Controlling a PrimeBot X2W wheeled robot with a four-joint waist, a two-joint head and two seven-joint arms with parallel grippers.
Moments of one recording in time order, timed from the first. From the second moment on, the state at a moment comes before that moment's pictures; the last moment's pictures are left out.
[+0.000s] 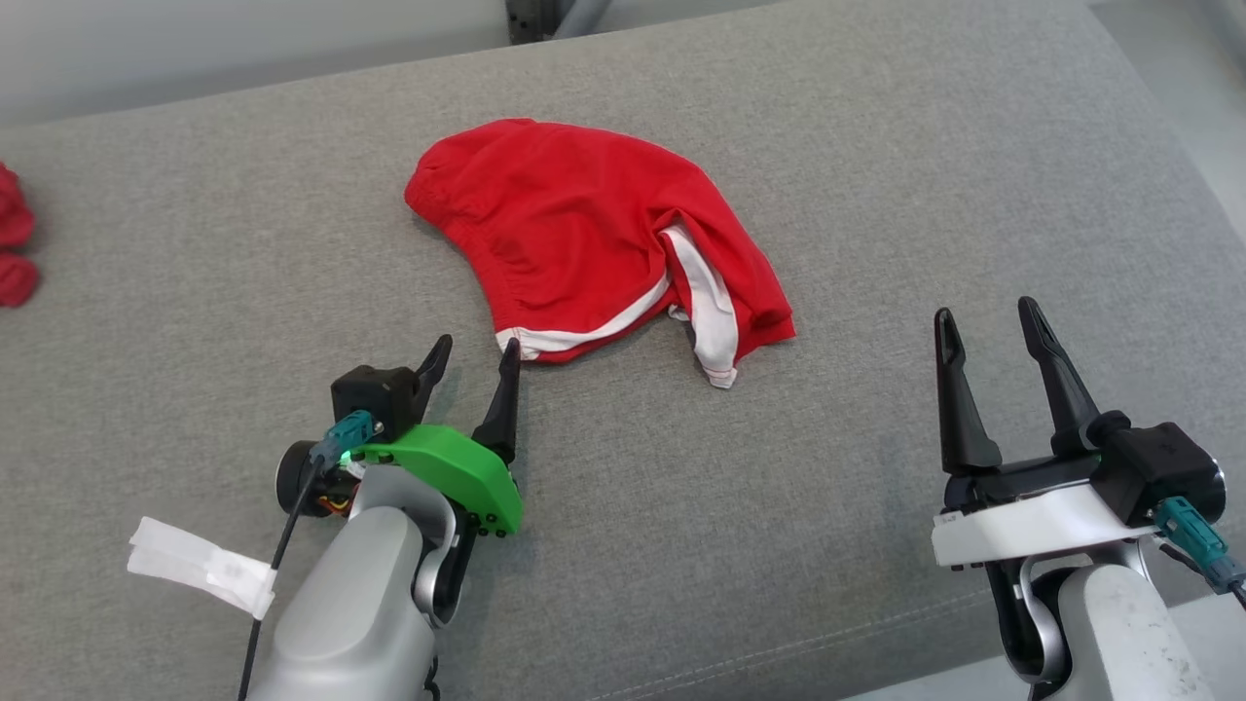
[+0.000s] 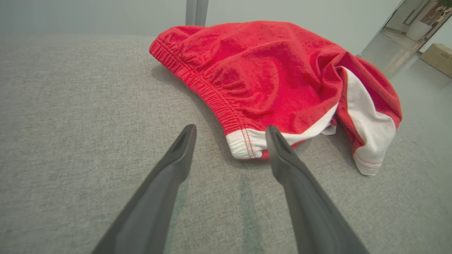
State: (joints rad) left arm -0.51 0.05 -0.42 0.72 -0.46 -0.06 -0.24; right arm -0.12 -0.05 0.03 0.01 0.13 0.13 -0.26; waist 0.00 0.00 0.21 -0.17
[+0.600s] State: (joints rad) left arm -0.62 0.05 -0.46 0.86 -0.64 -0.08 -0.26; right arm -0.14 -0.05 0.02 0.00 0.15 0.13 -0.26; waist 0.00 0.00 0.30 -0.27
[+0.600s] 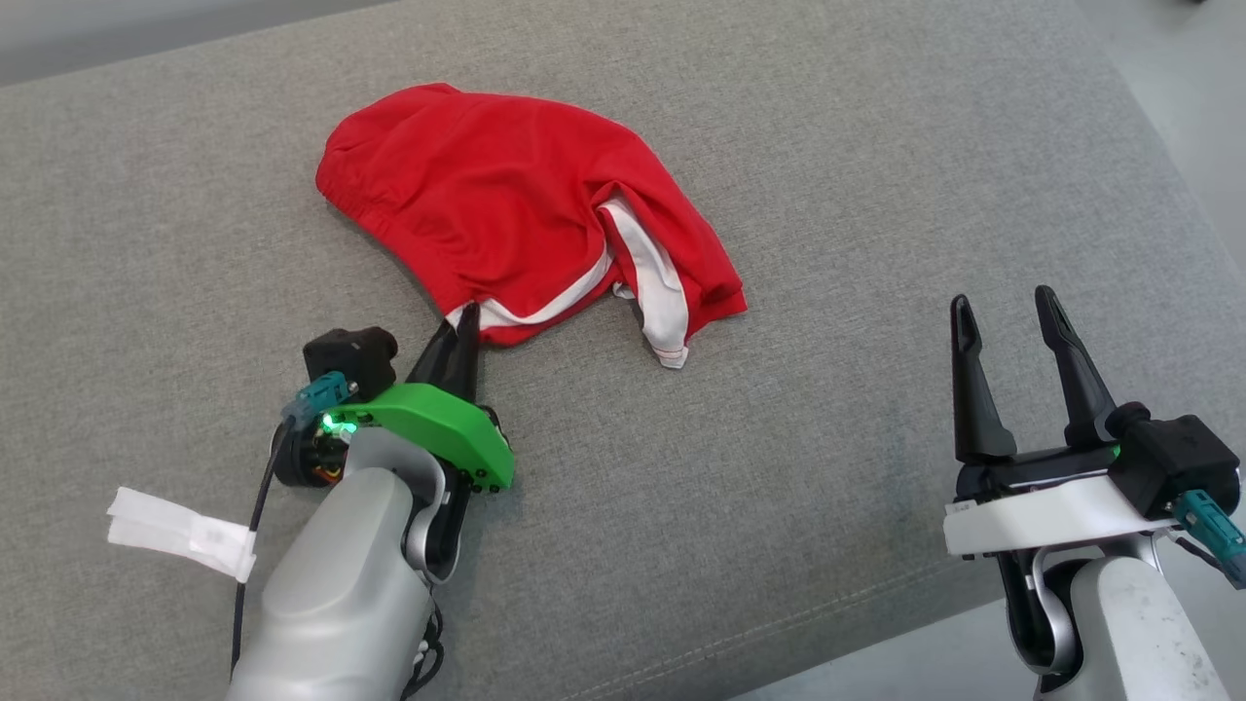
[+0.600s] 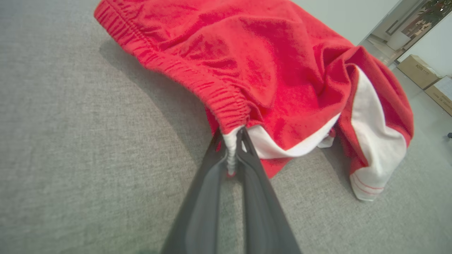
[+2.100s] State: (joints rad) left arm -0.21 0.16 -0.17 0.59 -0.45 0.03 -0.23; right arm -0.08 -0.05 0.22 0.26 0.12 0.13 -0.26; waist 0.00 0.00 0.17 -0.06
